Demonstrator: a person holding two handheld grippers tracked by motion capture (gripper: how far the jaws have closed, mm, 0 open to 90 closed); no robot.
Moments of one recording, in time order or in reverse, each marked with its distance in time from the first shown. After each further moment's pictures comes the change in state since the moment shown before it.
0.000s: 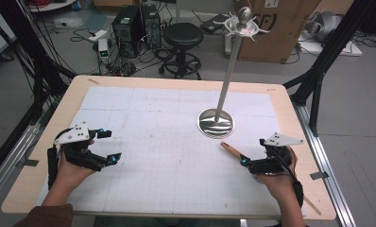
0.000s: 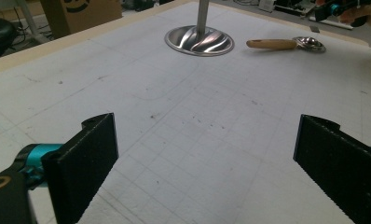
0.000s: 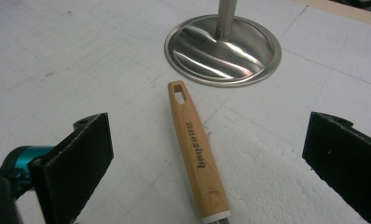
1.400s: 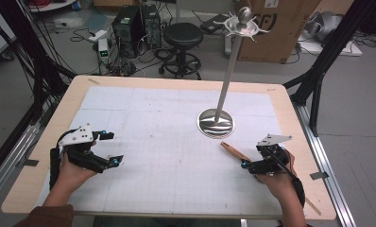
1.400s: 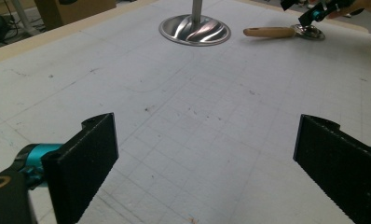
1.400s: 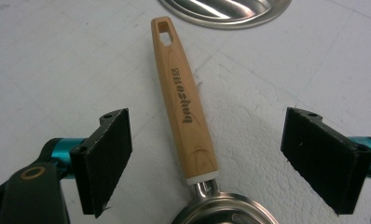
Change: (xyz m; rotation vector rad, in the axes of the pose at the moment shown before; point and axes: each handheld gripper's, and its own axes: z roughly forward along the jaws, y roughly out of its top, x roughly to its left) left arm -0.004 -0.002 0.007 0.042 -0.015 0.019; right arm -0.007 -0.008 0.018 0.221 -0.010 -0.038
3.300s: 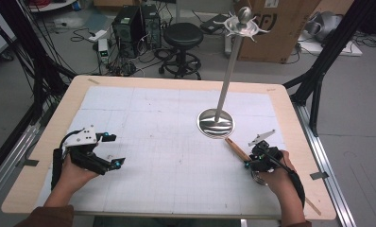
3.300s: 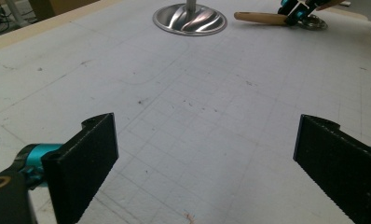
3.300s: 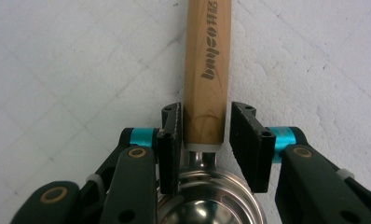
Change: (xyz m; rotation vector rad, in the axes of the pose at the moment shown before) left arm -0.003 -0.002 0.005 0.030 -0.016 0.005; right arm 0.000 0.012 0.017 0.300 0.011 -0.084
